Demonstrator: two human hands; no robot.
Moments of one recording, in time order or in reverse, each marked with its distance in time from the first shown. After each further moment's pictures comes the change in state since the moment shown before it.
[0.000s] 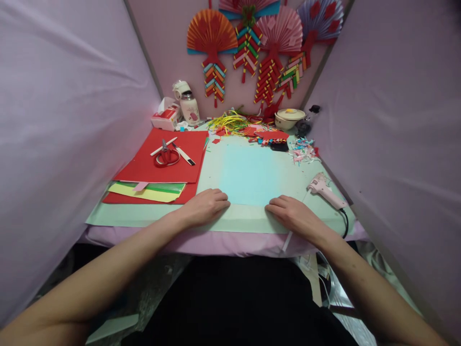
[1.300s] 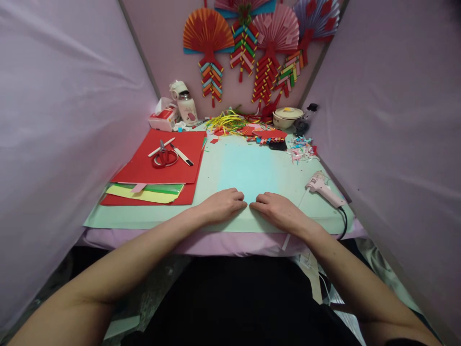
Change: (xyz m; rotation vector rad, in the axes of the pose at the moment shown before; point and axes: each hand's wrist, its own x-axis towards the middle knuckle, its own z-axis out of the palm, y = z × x) left_hand 0.044 0.016 0.008 -0.039 -0.049 0.075; right_hand 0.031 -0.016 0.003 -0.006 -0.030 -0.005
